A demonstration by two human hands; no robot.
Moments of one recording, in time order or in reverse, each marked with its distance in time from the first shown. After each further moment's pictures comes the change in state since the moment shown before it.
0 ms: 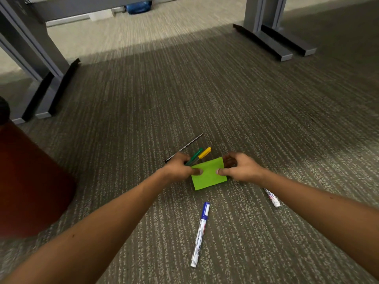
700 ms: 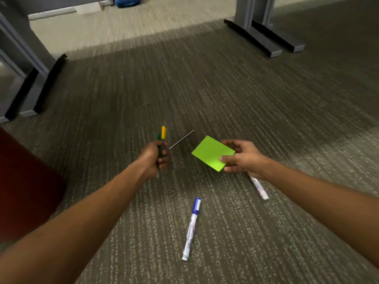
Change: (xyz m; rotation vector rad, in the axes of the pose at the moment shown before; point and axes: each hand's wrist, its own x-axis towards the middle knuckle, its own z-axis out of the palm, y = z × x) left_hand -0.003 0.000 -0.033 -0.987 0.109 -0.243; right_hand -0.019 -0.005 -0.025 0.654 0.011 0.081
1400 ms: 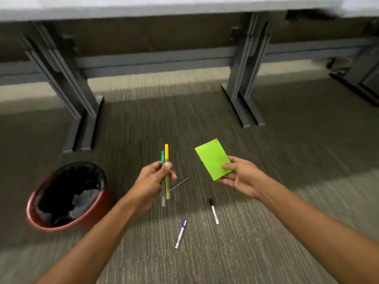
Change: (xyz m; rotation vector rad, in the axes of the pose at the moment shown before) left_hand -0.417 0.284 0.099 0.183 -0.093 0.348; right_hand -0.313 -0.418 0.011 0.257 0.033 0.176
